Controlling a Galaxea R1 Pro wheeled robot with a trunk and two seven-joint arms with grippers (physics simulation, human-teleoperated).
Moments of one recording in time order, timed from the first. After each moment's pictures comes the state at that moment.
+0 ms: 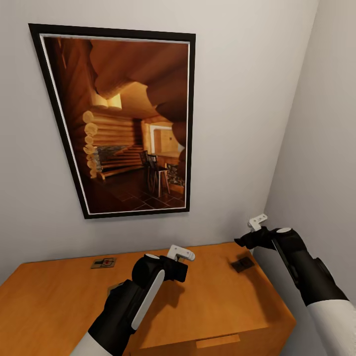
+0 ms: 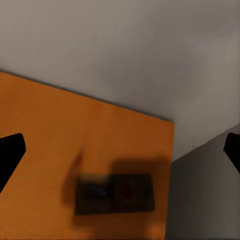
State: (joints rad) left arm -0.49 -0.17 -0.45 -1.33 0.16 1.01 0.05; right arm -0.65 -0.24 0.07 -1.22 0.29 0.77 0.57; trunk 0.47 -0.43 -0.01
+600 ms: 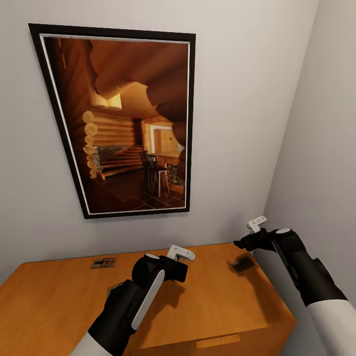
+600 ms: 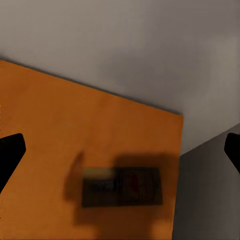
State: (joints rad) left arm -0.49 -0.17 -0.45 -1.33 0.16 1.01 0.05; right arm -0.65 -0.24 0.07 -1.21 0.30 0.78 0.60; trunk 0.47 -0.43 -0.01
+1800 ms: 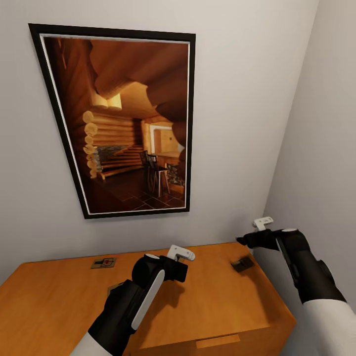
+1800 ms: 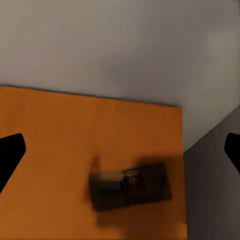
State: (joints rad) left arm -0.49 -0.17 -0.45 -1.33 0.16 1.01 0.05; right arm -0.65 -0.18 -0.08 -1.21 0.29 0.83 0.58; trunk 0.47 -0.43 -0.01
